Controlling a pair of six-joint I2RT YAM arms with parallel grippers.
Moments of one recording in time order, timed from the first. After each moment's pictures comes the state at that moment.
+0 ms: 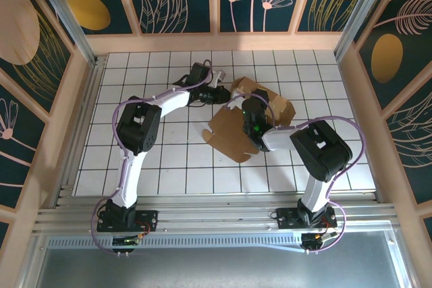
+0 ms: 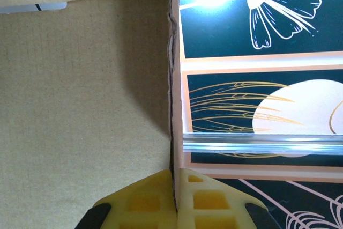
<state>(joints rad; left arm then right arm) -0.50 2.26 1.66 -0.18 0.65 -0.46 0.64 1.78 0.77 0.80 0.88 -1.31</state>
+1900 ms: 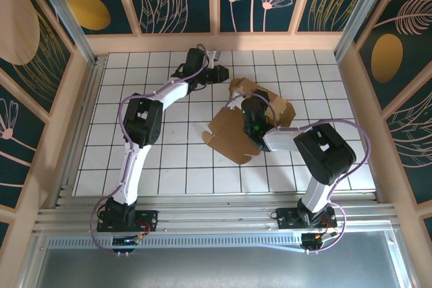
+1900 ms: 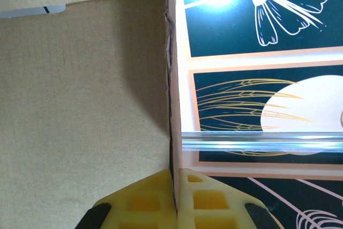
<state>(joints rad) -0.43 2.44 1.95 0.00 0.61 -0.55 0.64 1.73 0.77 0.71 0.88 -1.24</state>
